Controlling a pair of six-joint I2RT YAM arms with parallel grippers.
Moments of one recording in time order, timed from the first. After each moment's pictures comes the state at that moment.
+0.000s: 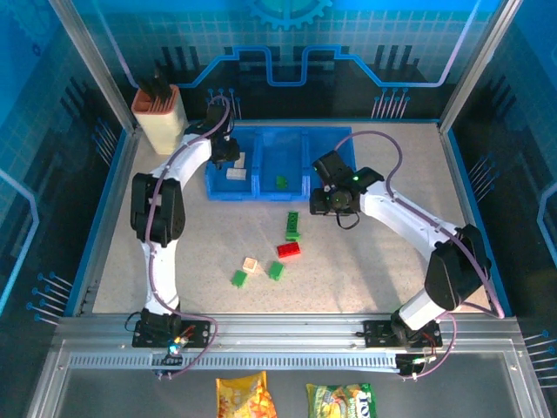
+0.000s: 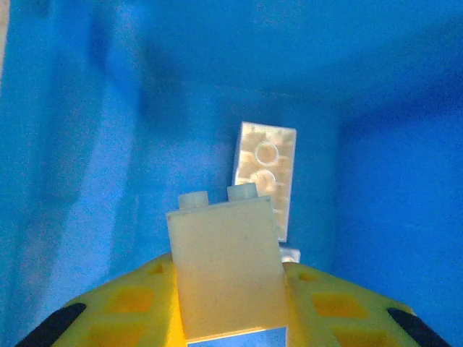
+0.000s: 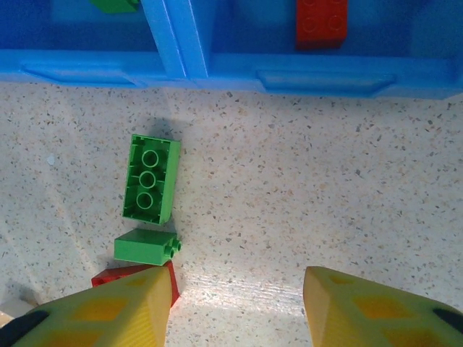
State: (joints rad) left arm -0.16 2.18 1.87 -0.72 -0.06 -0.33; right arm 0.58 1.56 1.29 -0.88 0.10 0.56
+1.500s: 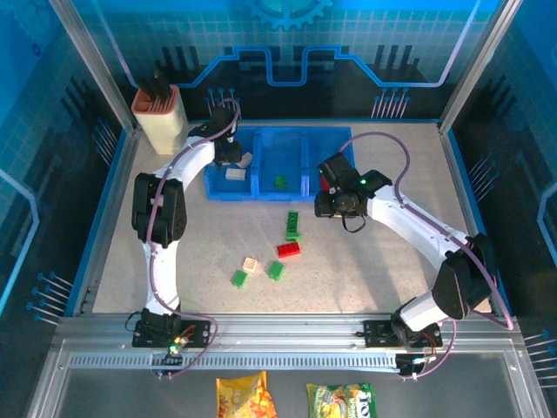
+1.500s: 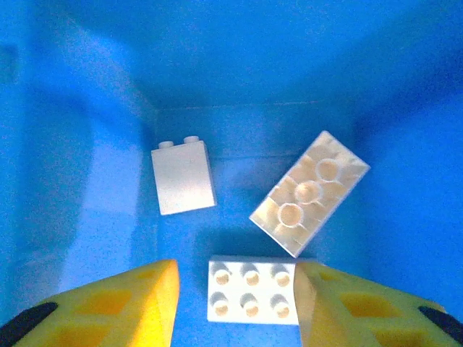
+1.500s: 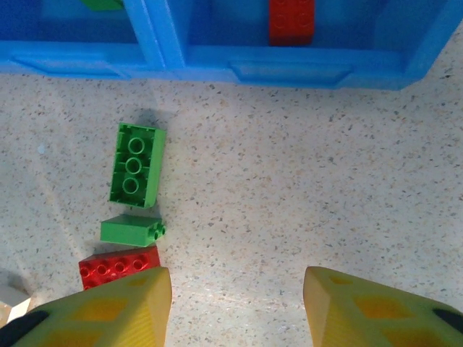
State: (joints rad) left arm -0.19 2.14 1.81 -0.66 -0.12 -0.19; right arm 0.58 1.50 1.27 -0.91 0.11 0.54
